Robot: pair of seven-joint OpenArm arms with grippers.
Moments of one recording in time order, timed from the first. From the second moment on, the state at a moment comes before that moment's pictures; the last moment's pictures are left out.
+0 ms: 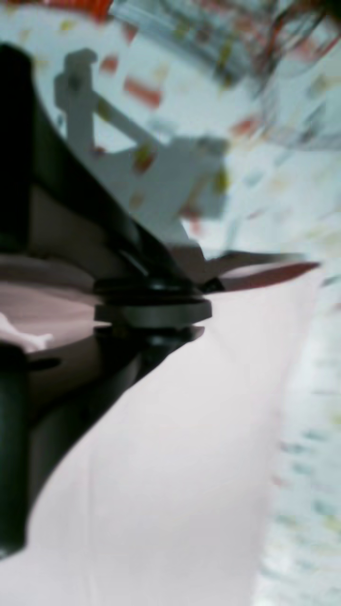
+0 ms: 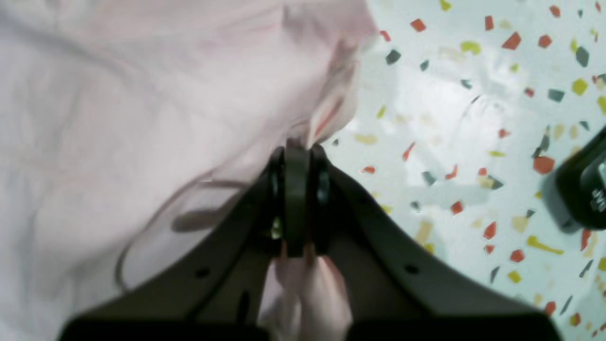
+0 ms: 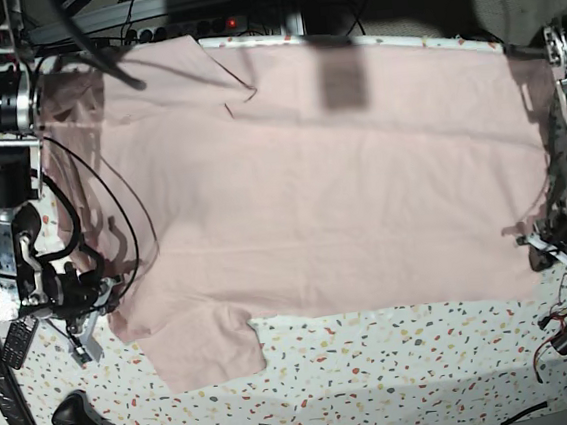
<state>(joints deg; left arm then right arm) -32.0 -25.7 -6.7 33.3 -17.1 -29.5 14.2 31.3 26.6 0.1 51.5 11.0 33.4 -40.9</state>
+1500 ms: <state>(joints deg) -7.0 -30.6 -23.6 58.9 -23.7 -34.6 24.9 -18.4 25.8 24.9 101.7 25.8 33.1 -46.7</state>
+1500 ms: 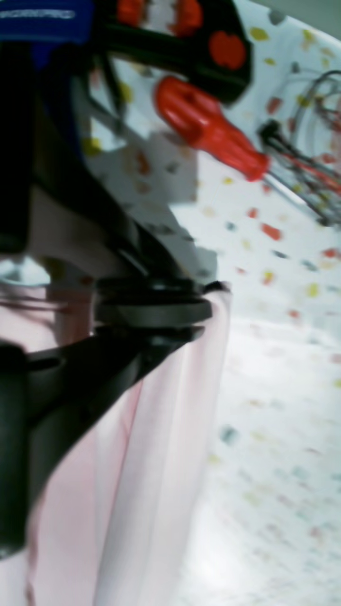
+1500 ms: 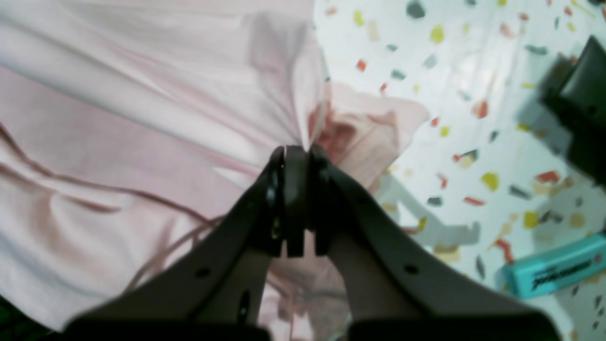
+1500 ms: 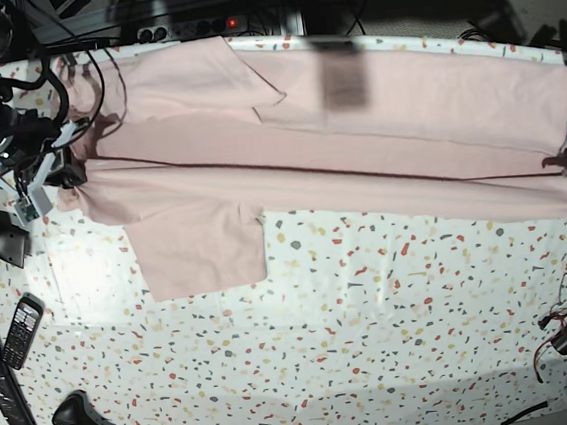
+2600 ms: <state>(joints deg) -4.9 -32.5 -23.8 58.9 -22.0 -33.7 22.5 3.1 23.1 25.0 87.1 32.0 29.9 -52.8</state>
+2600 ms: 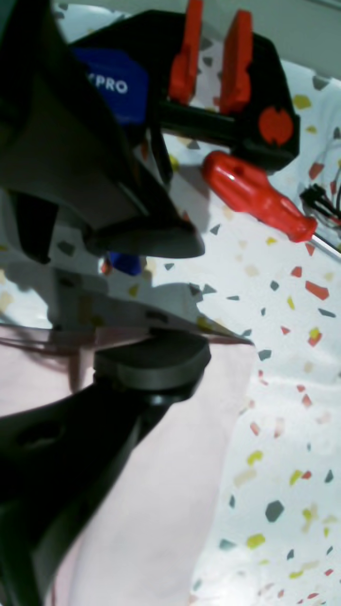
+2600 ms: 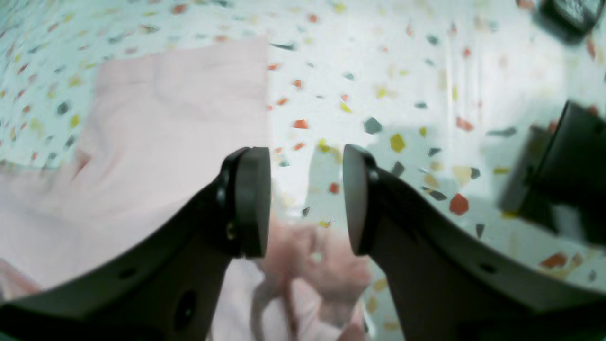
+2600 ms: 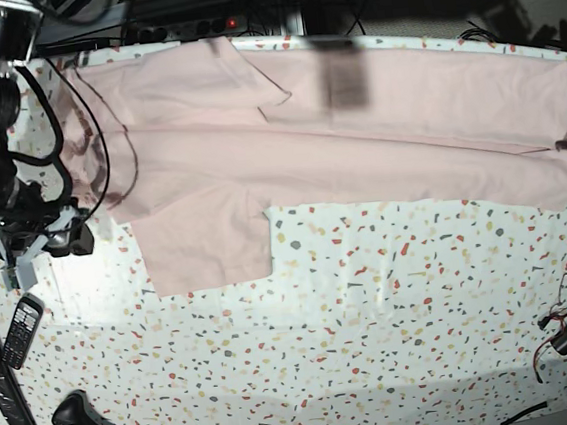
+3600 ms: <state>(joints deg) -8.2 -27.1 -23.8 58.9 -21.8 -33.5 21.5 38.3 20.9 0.5 37.9 22.6 25.7 -58.2</state>
